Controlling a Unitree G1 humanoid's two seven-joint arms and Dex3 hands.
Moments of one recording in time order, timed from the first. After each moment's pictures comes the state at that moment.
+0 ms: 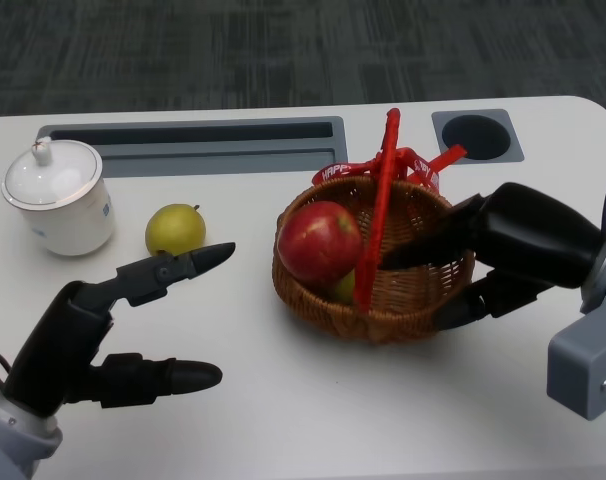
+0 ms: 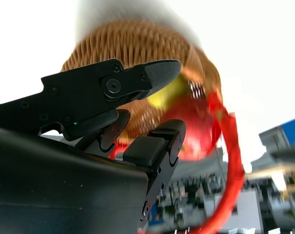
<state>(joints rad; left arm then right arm) -0.14 0.24 0.02 0.45 -0.10 -0.94 -0.43 -0.84 -0.39 0.40 1.16 -0.85 -1.16 -0.19</state>
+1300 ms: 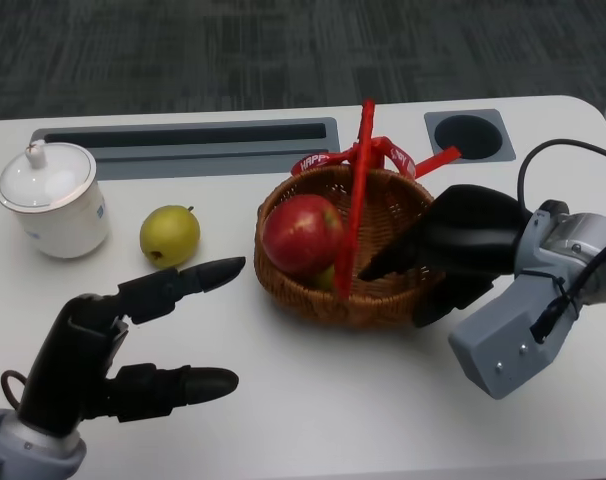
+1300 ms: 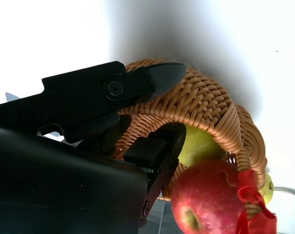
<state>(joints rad) -0.10 0.15 0.03 0.43 -0.14 -1.03 -0.41 -1.02 -0.28 0.73 1.29 -0.95 -0.84 -0.23</state>
